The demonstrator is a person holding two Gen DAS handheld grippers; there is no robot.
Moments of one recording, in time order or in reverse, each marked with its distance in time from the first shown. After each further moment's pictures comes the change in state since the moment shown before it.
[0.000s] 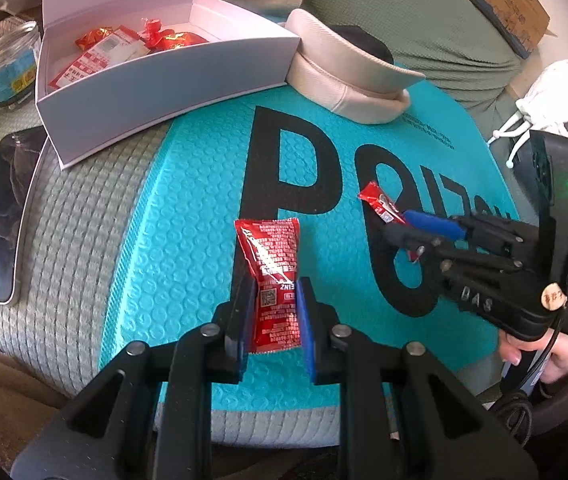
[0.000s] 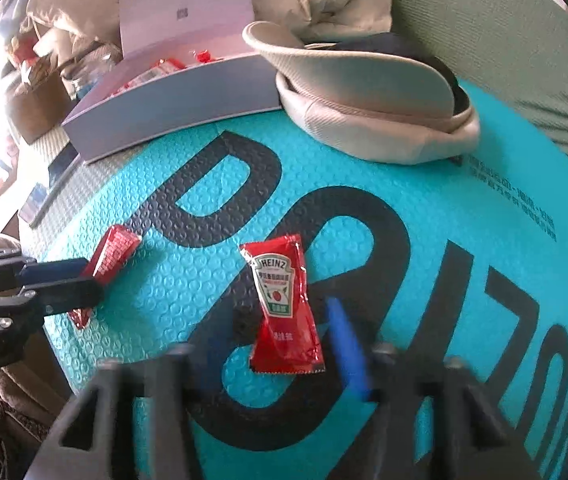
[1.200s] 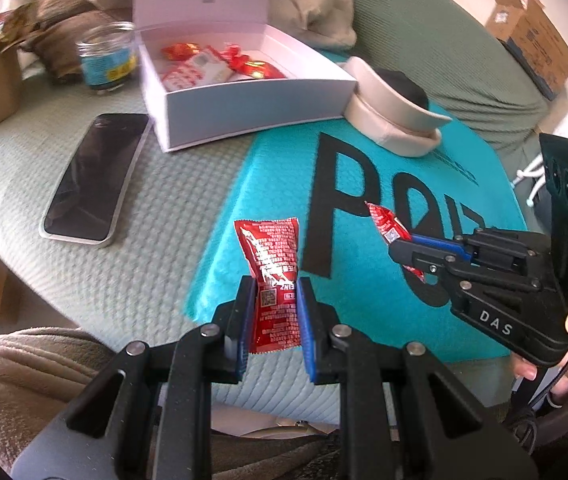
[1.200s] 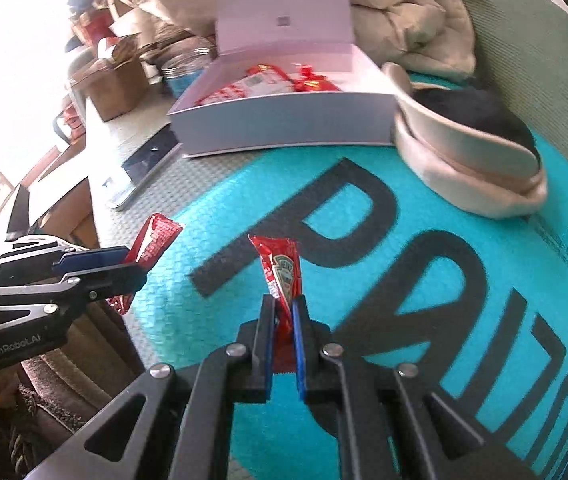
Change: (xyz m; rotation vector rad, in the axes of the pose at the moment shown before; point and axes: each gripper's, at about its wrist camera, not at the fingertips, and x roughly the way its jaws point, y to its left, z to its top) left arm -0.058 0.023 -0.036 -0.134 -0.119 0.142; right arm -0.030 0.064 0.007 -0.180 -0.014 0.179
